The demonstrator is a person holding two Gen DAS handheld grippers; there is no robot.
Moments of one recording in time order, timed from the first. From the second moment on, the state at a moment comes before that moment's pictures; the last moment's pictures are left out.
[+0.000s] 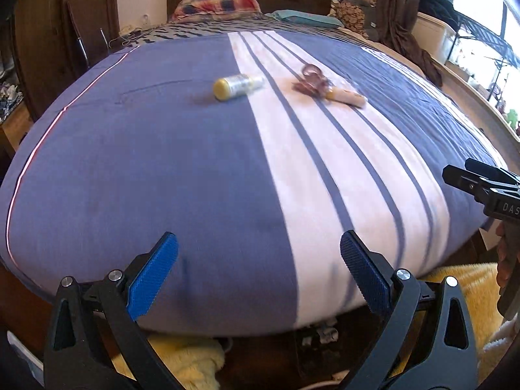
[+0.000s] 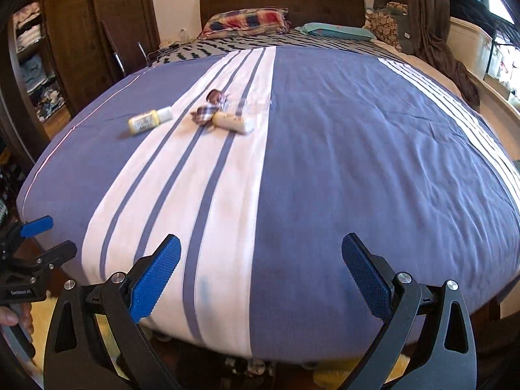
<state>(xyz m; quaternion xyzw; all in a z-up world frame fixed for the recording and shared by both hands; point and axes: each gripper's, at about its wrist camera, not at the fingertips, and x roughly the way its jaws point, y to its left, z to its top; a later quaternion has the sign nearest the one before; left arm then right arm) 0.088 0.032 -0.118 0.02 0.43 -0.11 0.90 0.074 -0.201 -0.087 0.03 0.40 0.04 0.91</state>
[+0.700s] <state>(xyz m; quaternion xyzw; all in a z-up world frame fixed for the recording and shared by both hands) 0.260 0.027 -0.132 0.03 0.45 -0.07 0.89 0.230 -0.169 -0.109 -0.01 0.44 0.06 0.89</state>
